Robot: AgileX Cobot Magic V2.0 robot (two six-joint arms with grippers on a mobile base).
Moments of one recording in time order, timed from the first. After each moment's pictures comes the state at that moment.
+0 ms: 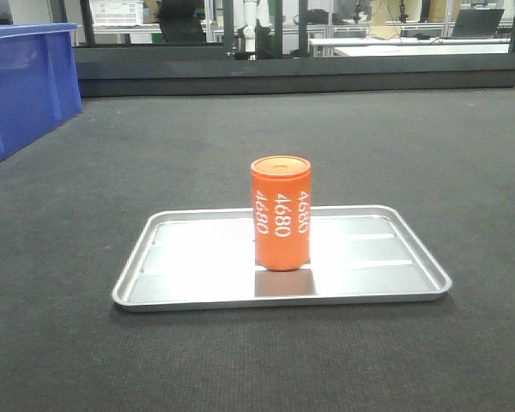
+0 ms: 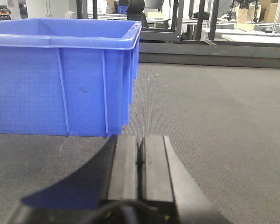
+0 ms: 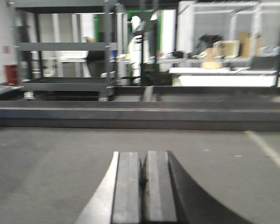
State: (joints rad) left arm -0.01 -0.02 0.04 0.04 0.01 -0.06; right arm 0.03 0.48 -0.41 0.09 -0.16 -0.04
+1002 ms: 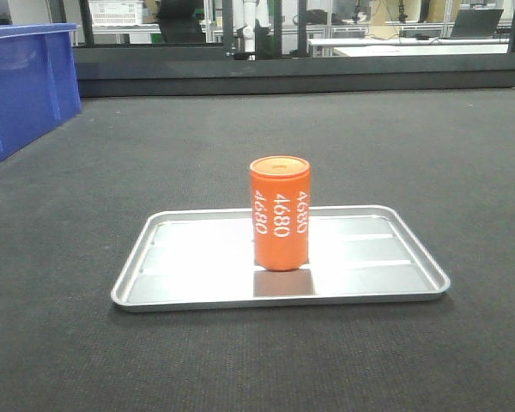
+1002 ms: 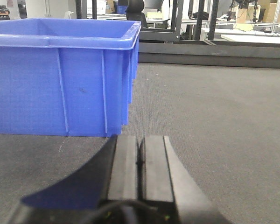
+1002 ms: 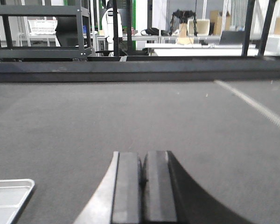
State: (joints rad) left arm -0.01 -0.02 0.04 0.04 0.01 -0.06; right arm -0.05 -0.01 0.02 0.10 -0.03 -0.01
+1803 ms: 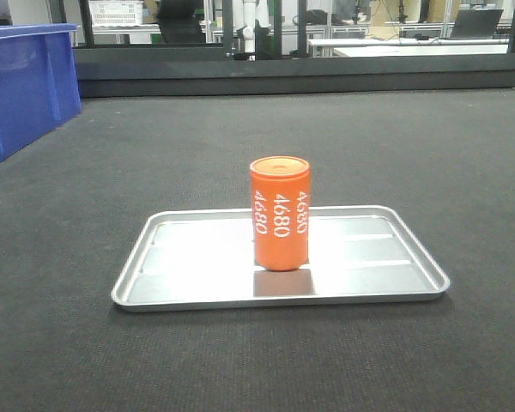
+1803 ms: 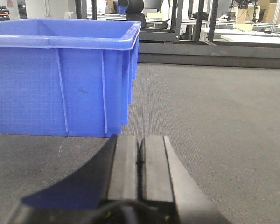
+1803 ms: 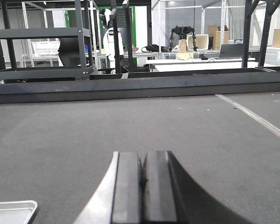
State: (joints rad) left arm -0.01 -0.02 0.04 0.04 0.01 -0.06; right arm -0.05 -0.01 0.03 0.02 -0.11 0.08
